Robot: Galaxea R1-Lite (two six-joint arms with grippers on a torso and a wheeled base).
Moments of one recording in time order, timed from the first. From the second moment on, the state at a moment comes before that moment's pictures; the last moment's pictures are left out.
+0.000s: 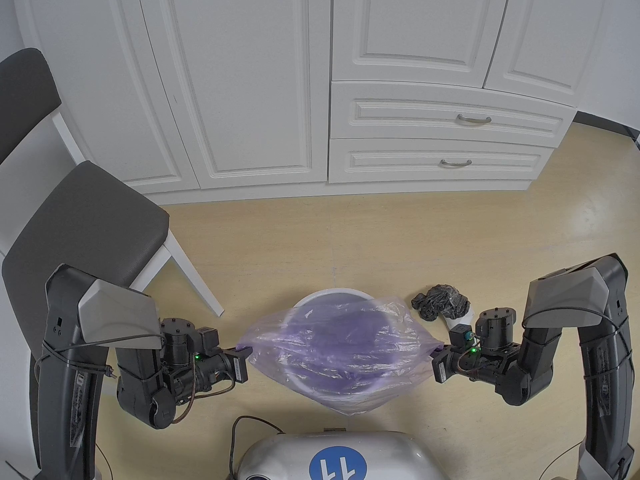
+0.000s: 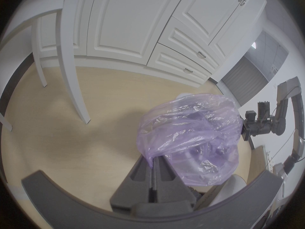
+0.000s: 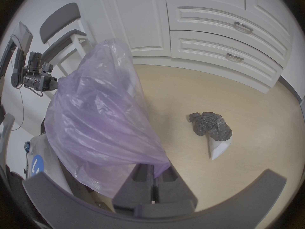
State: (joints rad) left arm -0.30 2.52 -0.52 -1.53 -0.25 -0.20; right arm 0.27 2.49 -0.60 -1.35 0.17 -0.21
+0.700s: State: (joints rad) left arm -0.31 2.50 -0.55 -1.53 -0.23 -0.29; right arm 0.25 2.53 -0.70 -1.30 0.10 -0.19
